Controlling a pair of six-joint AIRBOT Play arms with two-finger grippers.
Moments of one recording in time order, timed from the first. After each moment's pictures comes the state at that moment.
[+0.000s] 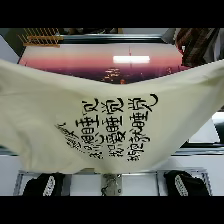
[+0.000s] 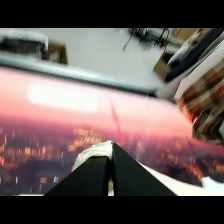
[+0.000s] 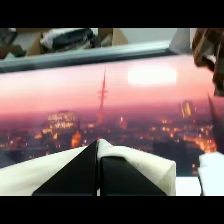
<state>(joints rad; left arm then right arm) 0.23 -0.63 1.39 1.00 -1.11 -1.63 -0.22 -0.67 1.39 -1.18 1.09 1.51</state>
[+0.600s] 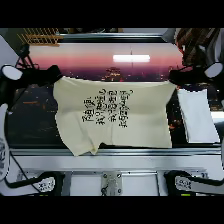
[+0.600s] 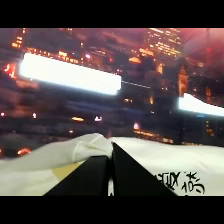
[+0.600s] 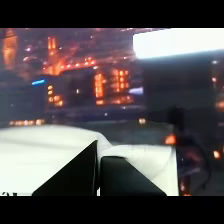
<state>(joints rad) 0.10 -1.45 1.39 1.00 -0.89 -1.50 -0.13 -1.45 1.40 -1.19 0.93 1.49</state>
